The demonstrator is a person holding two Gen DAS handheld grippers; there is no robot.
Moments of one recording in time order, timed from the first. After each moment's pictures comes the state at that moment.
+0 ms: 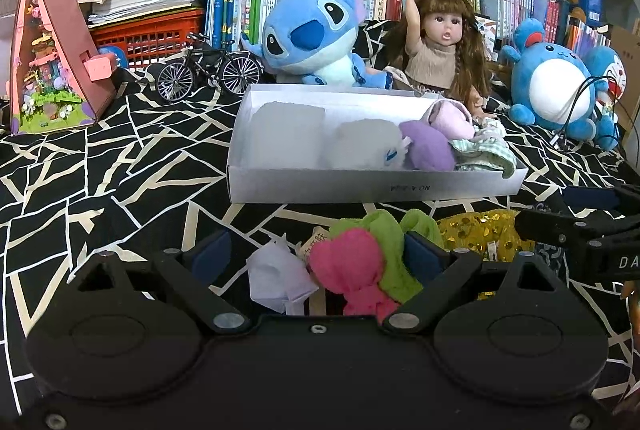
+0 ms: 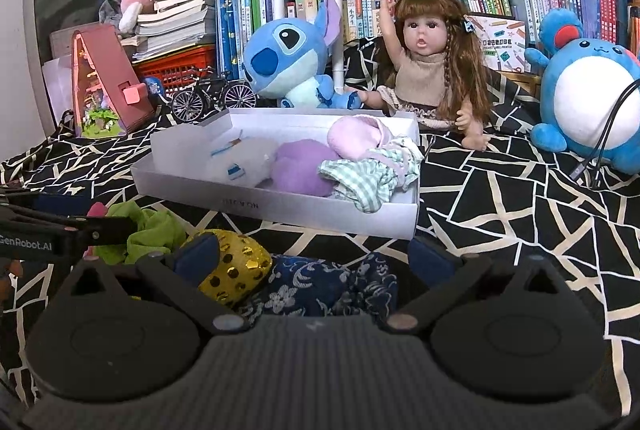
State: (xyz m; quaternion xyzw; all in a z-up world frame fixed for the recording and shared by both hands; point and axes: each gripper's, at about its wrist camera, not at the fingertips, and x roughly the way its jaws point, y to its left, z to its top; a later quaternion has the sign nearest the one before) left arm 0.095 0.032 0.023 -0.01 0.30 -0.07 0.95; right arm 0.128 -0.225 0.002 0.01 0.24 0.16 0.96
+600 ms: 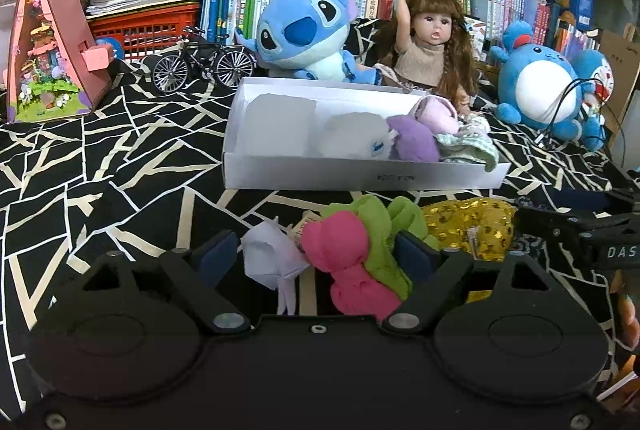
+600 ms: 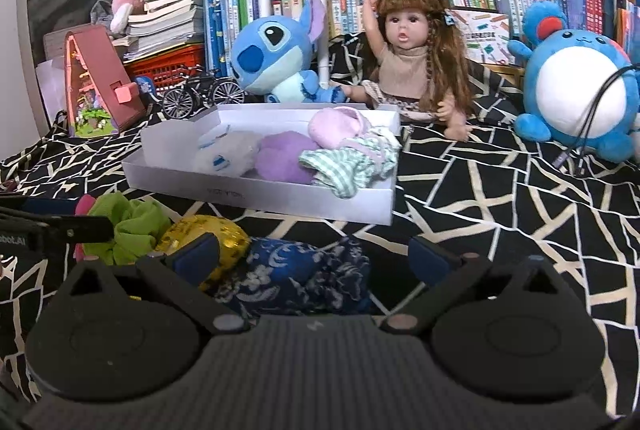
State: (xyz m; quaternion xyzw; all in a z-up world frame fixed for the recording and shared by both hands) left arm 0.079 0.036 0.025 -0.02 0.30 -0.09 0.95; right arm 0.119 -0.243 -0.001 0.01 0.25 0.15 0.96
